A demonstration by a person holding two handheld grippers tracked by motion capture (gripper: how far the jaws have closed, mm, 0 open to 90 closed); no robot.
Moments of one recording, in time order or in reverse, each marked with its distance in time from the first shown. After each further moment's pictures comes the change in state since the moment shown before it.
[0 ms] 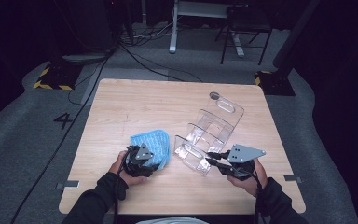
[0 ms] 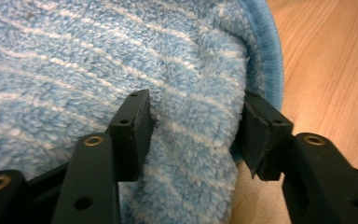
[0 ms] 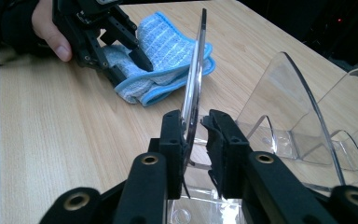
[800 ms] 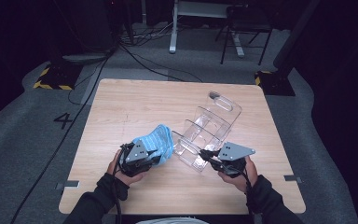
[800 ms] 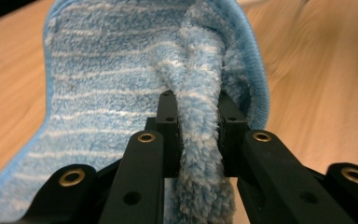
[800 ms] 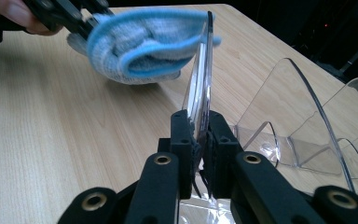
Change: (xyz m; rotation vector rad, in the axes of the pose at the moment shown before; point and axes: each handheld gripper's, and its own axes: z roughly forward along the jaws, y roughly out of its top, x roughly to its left) left arm -0.020 0.027 -0.050 -0.270 -0.020 0.045; right arm 0.004 0.009 0.021 -0.005 -0.048 -0.005
